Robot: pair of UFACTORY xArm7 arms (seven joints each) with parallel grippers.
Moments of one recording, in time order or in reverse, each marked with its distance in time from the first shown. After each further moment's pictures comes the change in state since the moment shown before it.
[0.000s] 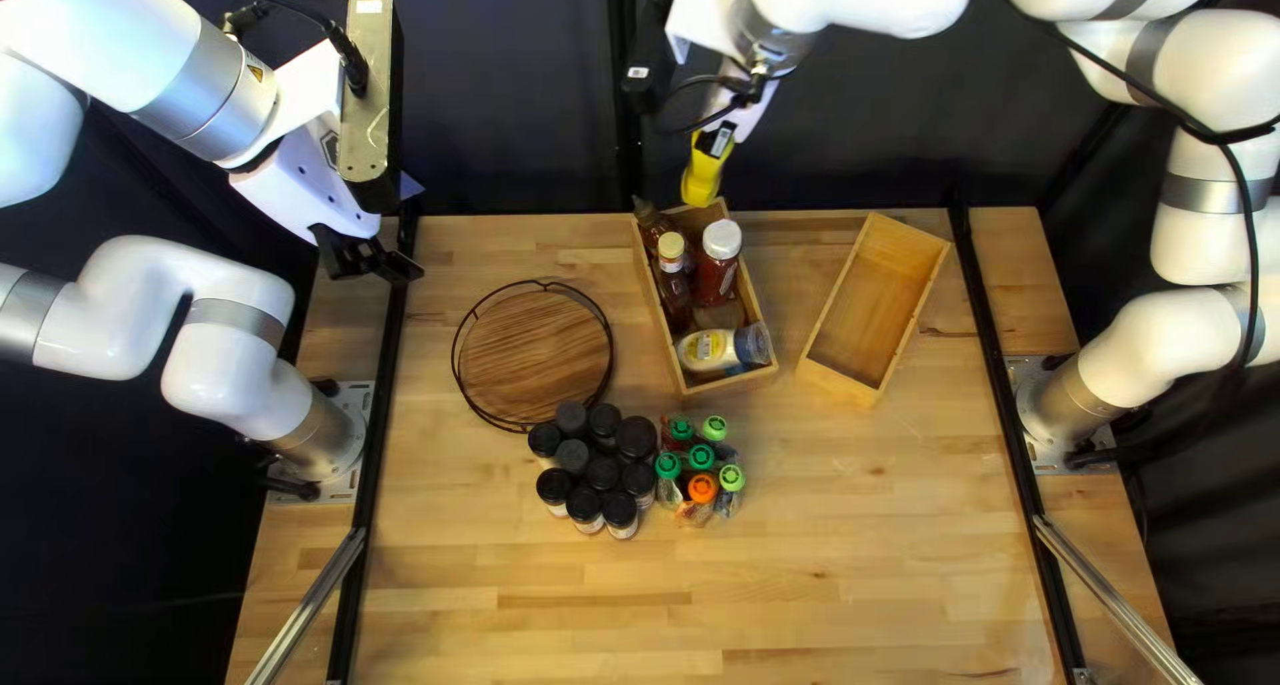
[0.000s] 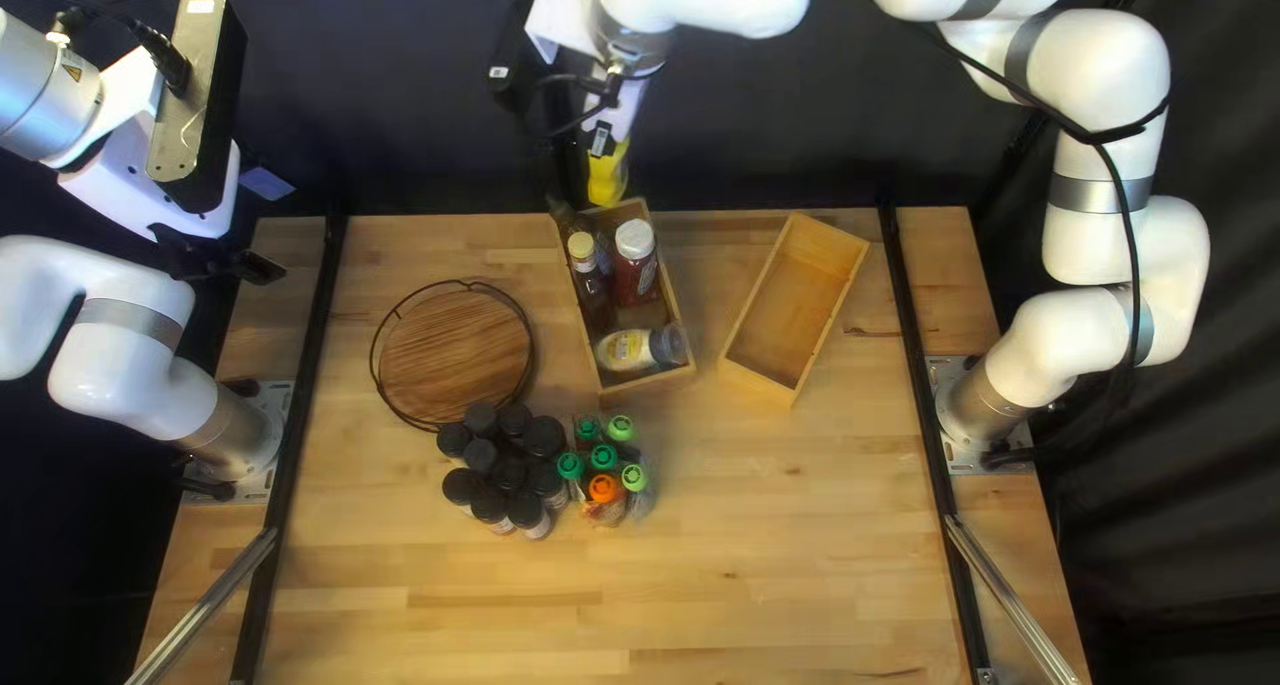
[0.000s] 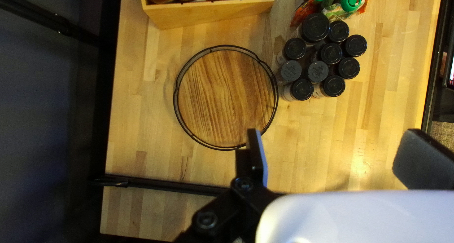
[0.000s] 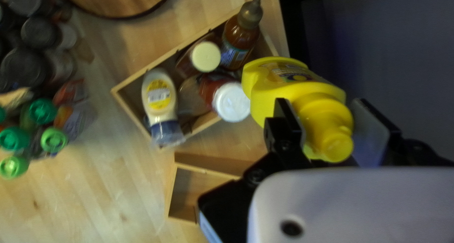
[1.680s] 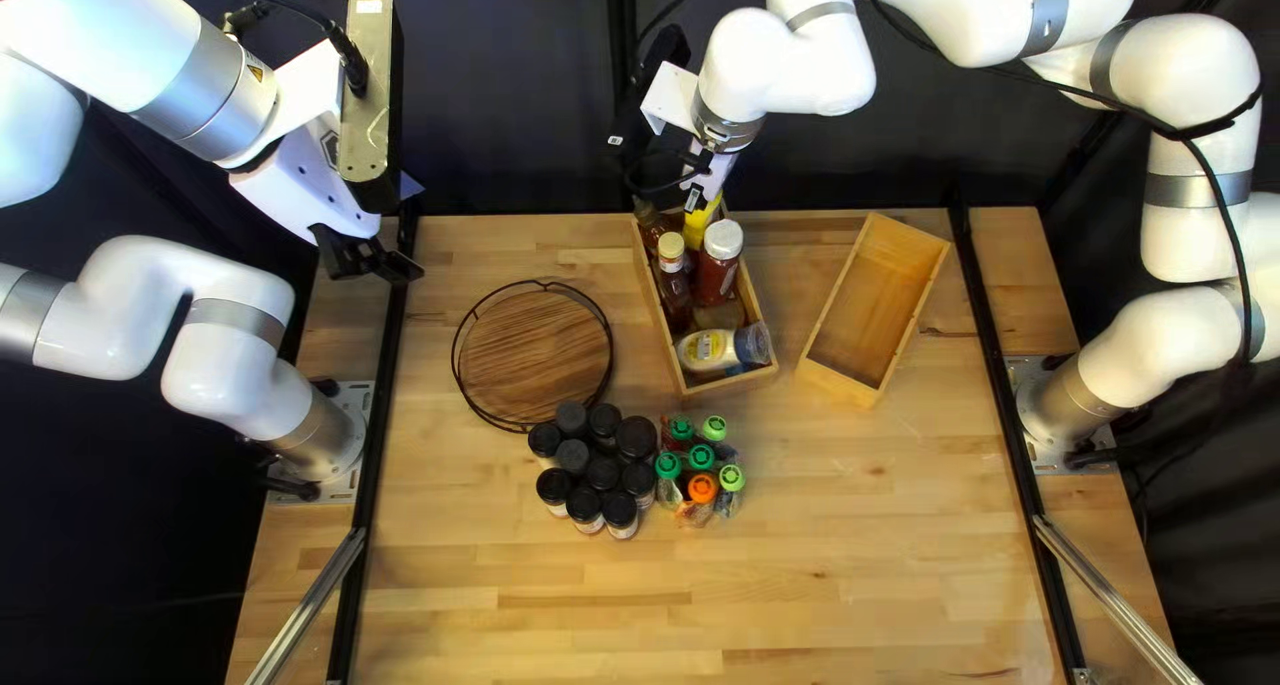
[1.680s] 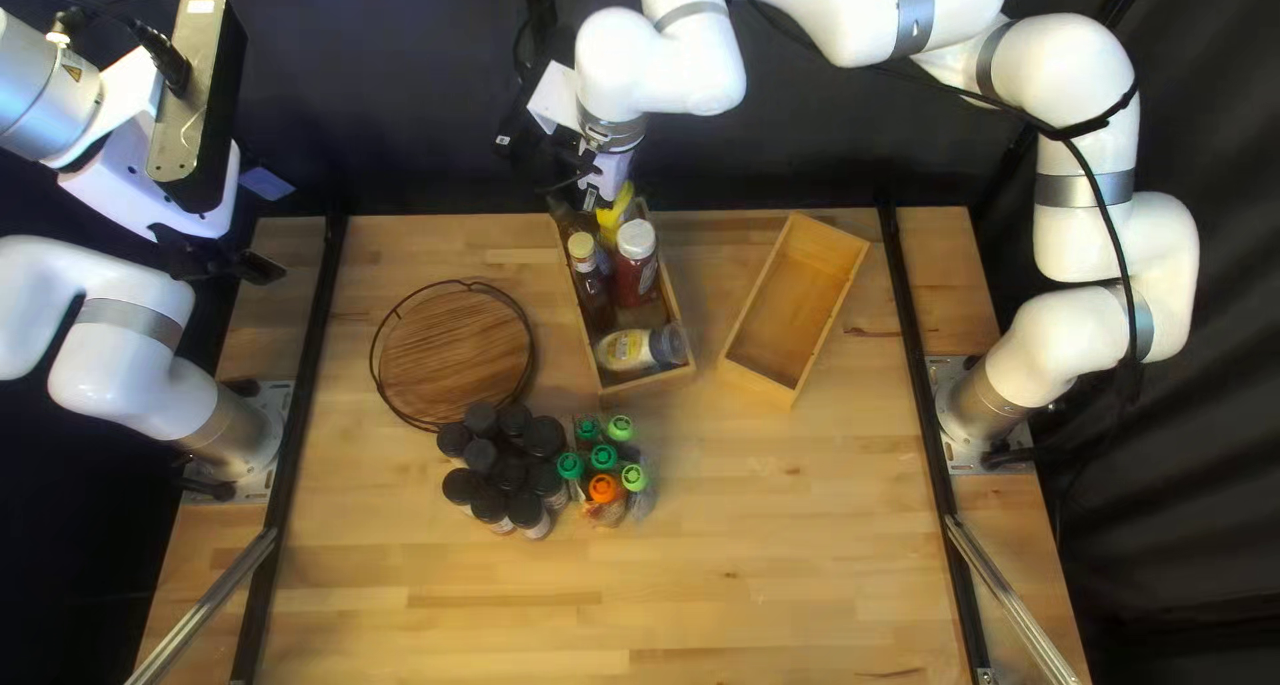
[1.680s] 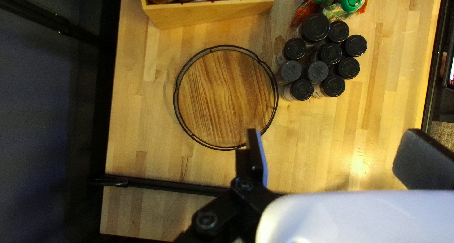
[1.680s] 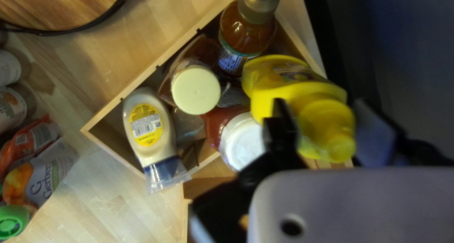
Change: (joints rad) left arm 0.000 0.000 0.000 0.000 0.000 0.000 0.000; right arm 0.017 -0.103 -0.128 -0.123 -0.030 -0.087 0.125
